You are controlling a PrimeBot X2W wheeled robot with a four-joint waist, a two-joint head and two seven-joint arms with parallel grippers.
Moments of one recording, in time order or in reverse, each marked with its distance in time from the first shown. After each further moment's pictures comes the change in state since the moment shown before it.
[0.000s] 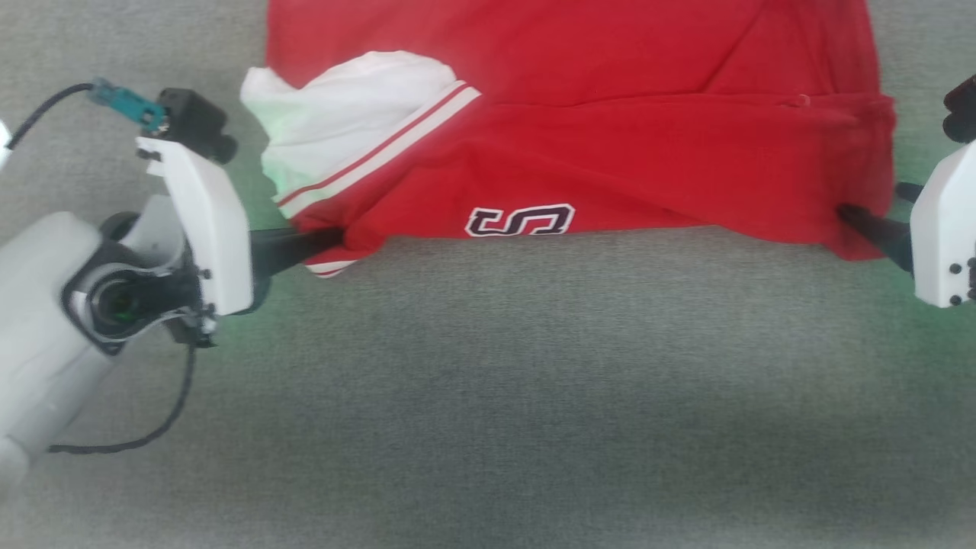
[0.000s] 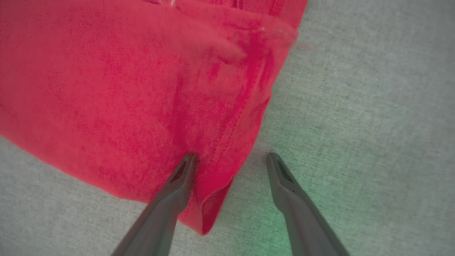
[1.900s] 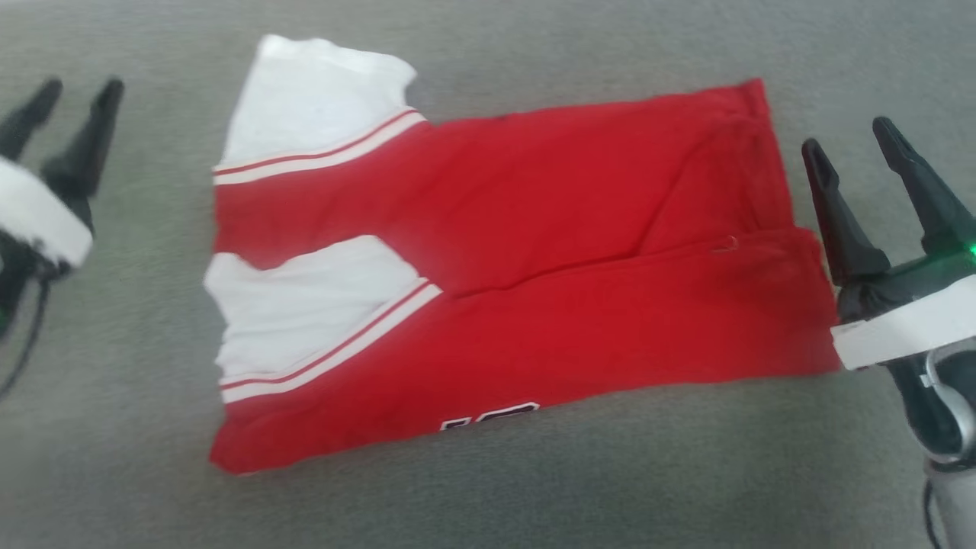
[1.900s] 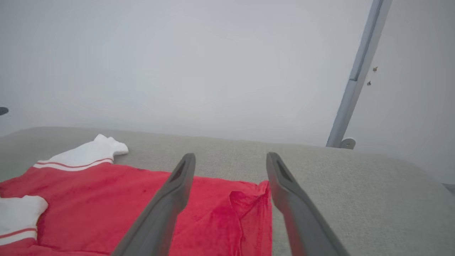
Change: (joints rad) left arm 0.147 0.142 0.221 0.051 0.252 0.106 -0.723; right arm 0.276 0.192 -0.073 -0.204 -0.162 0.000 -0.934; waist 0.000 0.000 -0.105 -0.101
